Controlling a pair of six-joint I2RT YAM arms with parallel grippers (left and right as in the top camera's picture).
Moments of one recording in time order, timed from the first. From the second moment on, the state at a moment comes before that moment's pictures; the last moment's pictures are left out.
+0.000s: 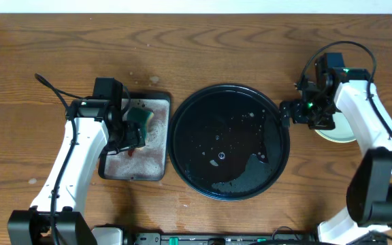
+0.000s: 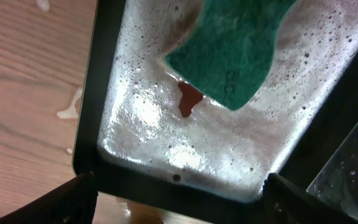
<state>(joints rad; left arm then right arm) -0.04 1.46 1.06 -1.11 -0.03 -0.31 0.00 1.78 1.33 -1.11 -0.21 0.02</state>
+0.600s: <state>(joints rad) -0.04 0.73 0.75 -0.84 0.06 -0.25 0.00 0.97 0.97 -0.82 -0.18 0.04</state>
